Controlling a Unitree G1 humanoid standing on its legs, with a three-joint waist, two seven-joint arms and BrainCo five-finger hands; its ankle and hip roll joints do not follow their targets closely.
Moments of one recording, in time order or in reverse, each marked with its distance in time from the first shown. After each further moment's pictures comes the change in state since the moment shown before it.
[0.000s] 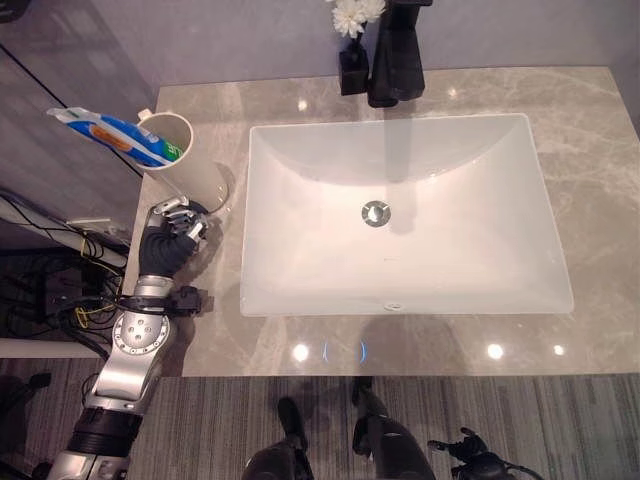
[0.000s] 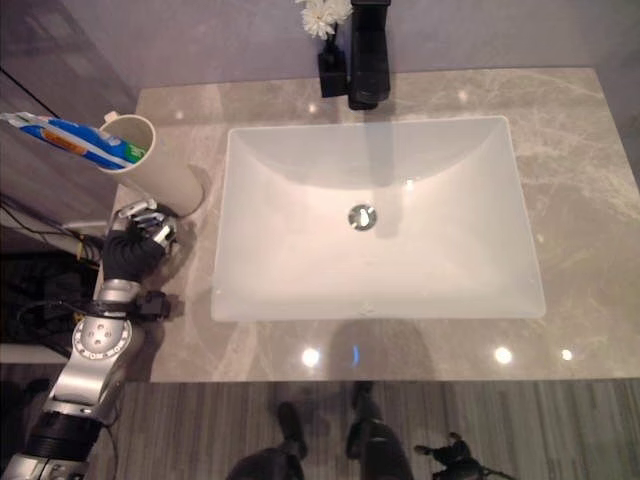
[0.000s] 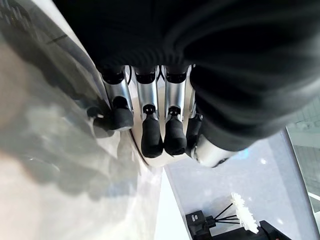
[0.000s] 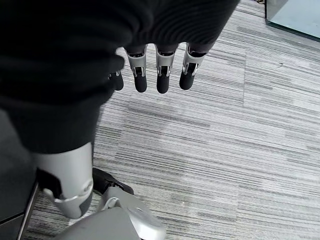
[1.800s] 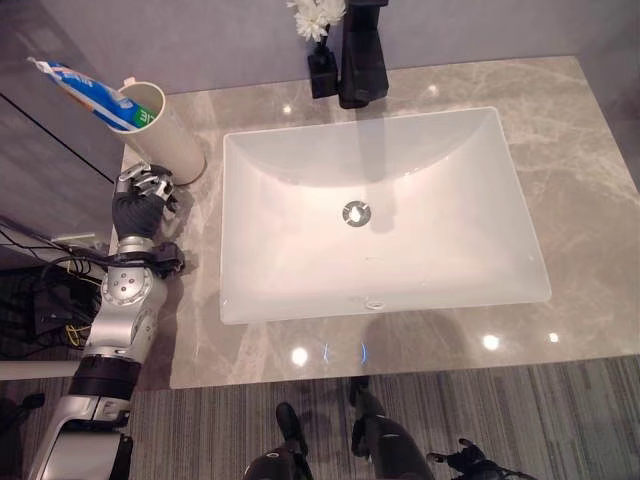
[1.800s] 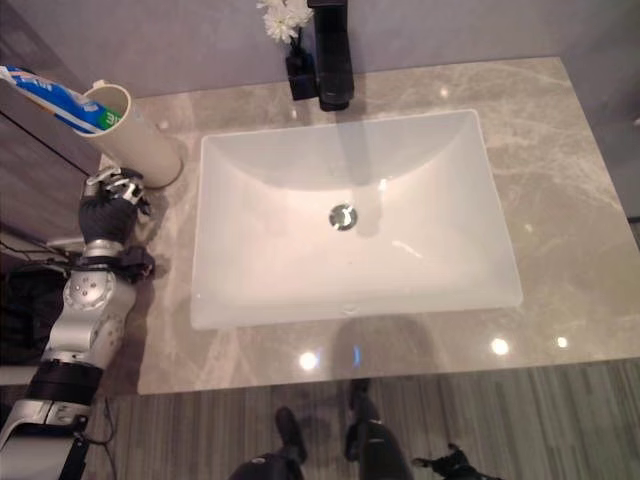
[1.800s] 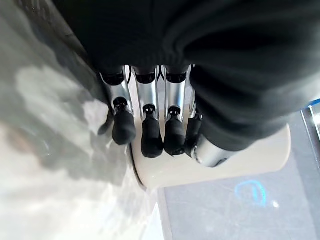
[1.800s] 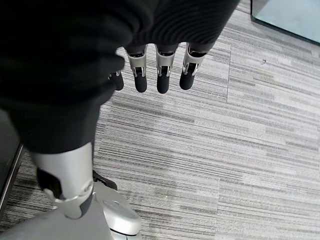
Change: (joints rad) left arm -0.267 0.044 -0.008 0.263 -0.257 0.059 0.050; right arm 0.012 -0.003 0.064 0.007 -0.020 0.031 0.004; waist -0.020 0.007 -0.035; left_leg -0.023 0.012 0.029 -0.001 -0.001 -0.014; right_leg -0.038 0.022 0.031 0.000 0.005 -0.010
